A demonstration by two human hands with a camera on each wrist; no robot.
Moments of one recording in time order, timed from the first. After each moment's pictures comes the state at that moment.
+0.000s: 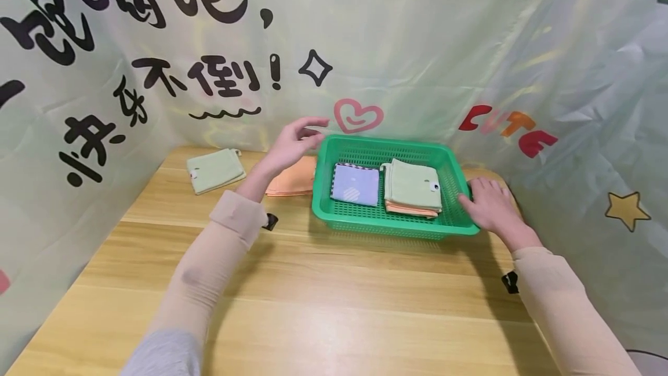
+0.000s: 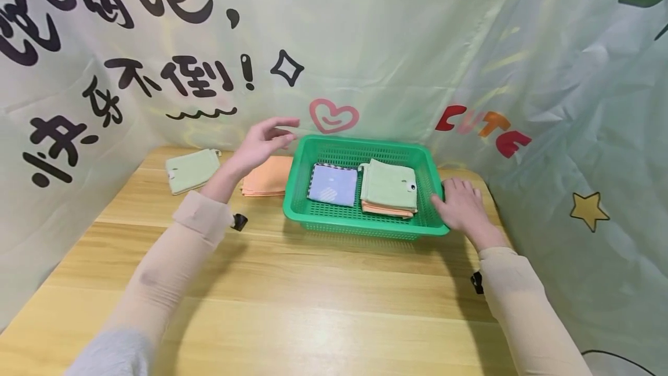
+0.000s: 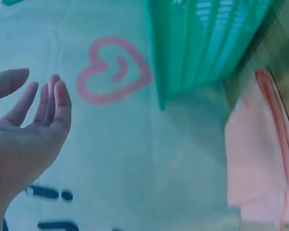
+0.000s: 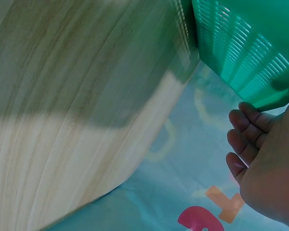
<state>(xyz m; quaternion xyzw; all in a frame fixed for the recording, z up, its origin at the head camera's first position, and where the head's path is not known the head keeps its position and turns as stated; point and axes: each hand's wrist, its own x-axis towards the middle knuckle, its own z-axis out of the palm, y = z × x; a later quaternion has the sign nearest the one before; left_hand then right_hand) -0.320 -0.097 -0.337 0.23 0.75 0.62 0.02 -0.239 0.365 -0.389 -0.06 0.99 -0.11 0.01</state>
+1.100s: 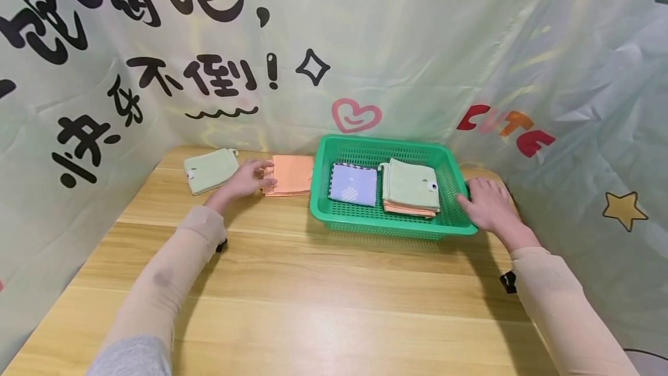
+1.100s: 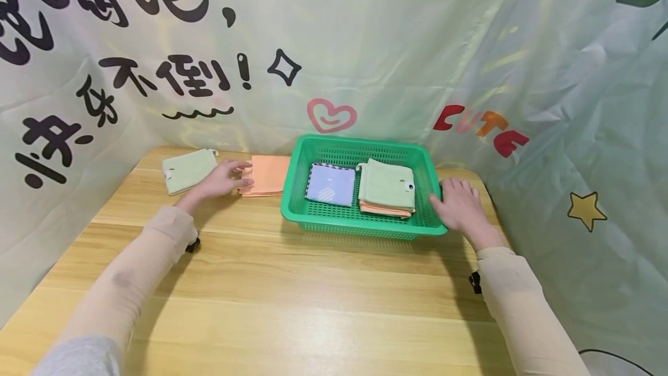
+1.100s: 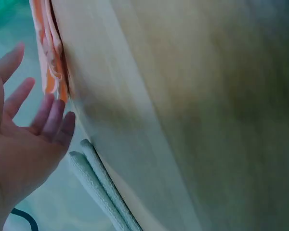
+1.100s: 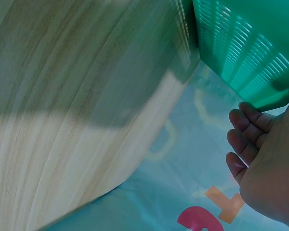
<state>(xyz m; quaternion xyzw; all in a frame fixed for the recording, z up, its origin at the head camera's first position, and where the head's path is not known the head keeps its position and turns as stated) -0.347 -0.208 -0.461 0.16 0.89 0.41 0.08 -0.240 0.367 -0.390 -0.07 0.99 -0.11 0.01</state>
